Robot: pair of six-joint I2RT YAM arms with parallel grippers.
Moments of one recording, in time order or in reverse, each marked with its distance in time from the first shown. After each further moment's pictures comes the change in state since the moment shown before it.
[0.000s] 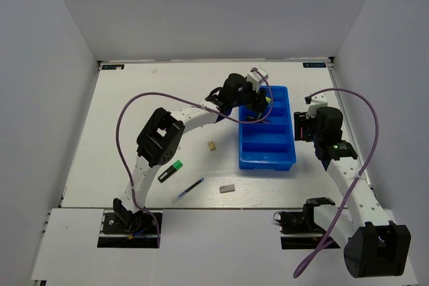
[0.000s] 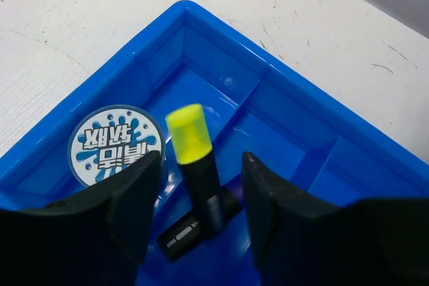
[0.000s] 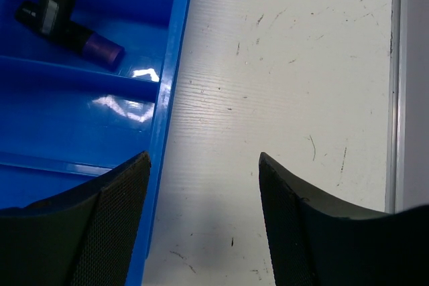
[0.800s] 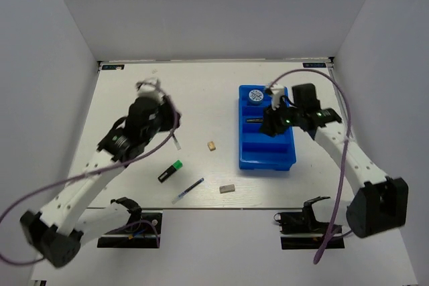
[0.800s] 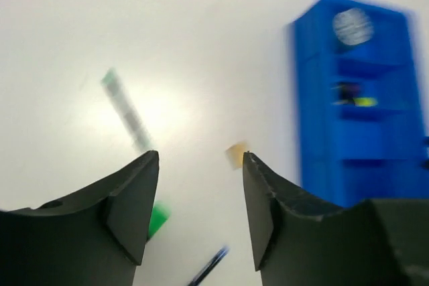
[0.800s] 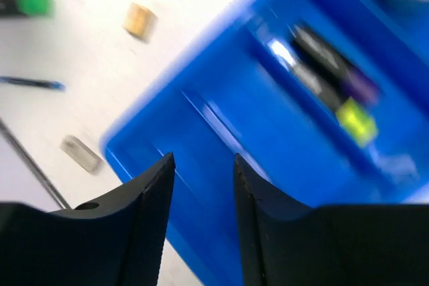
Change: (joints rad) left arm 0.124 -1.175 -0.635 -0.662 -0.543 -0.433; right arm 0.175 0.288 0.317 -0.274 -0.574 -0.124
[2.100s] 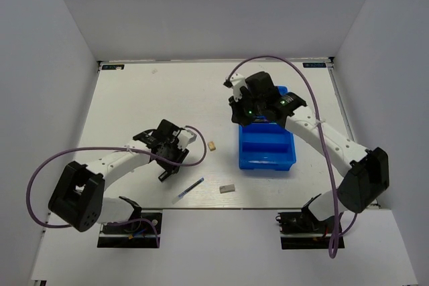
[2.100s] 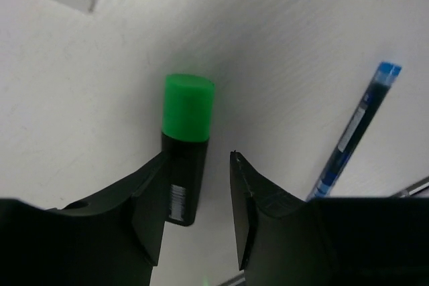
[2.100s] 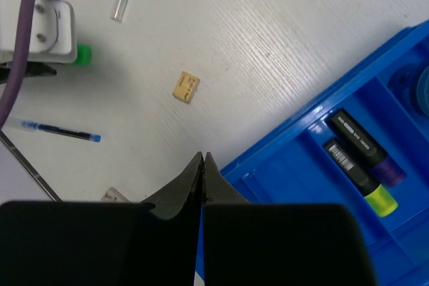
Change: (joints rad) left arm 0.097 0.225 -0.390 -0.161 0.383 0.630; right arm 0.409 0.288 0.395 -0.043 0.314 0.179
